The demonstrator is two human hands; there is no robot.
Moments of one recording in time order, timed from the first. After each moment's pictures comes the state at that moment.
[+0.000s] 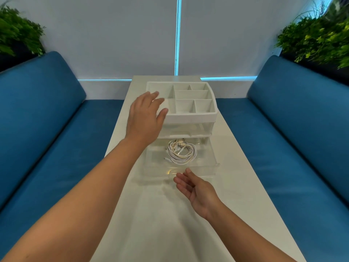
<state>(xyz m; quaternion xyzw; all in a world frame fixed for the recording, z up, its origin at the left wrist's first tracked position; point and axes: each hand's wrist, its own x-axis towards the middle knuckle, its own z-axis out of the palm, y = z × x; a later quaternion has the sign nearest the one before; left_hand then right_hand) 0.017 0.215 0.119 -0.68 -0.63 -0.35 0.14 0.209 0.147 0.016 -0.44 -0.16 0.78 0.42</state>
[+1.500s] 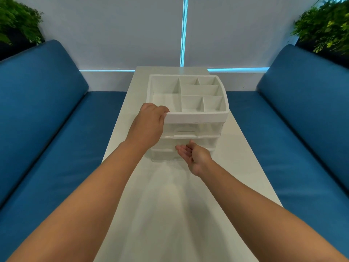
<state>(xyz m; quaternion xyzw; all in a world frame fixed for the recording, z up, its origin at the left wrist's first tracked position) 0.013 0.231 0.107 -0.67 -0.68 -0.30 -0.02 0.166 0.260 0.030 -0.48 -0.17 0.75 0.42</state>
